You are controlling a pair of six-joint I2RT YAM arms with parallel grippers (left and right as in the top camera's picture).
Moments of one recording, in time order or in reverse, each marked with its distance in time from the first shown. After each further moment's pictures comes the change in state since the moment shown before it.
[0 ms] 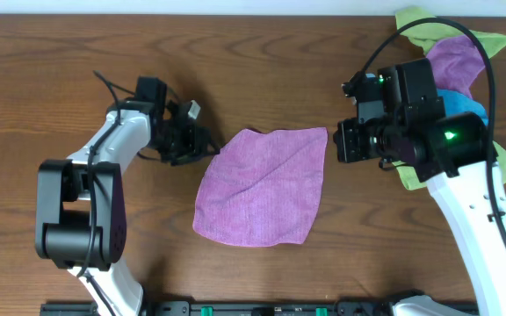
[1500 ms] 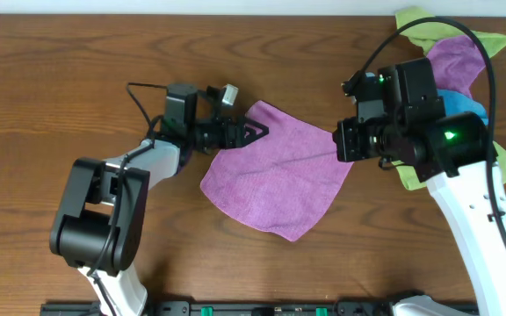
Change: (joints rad) left arm -0.169 0.000 -0.231 1.023 0.371 -0.444; right arm 0.000 0.000 0.000 0.007 -0.005 0.001
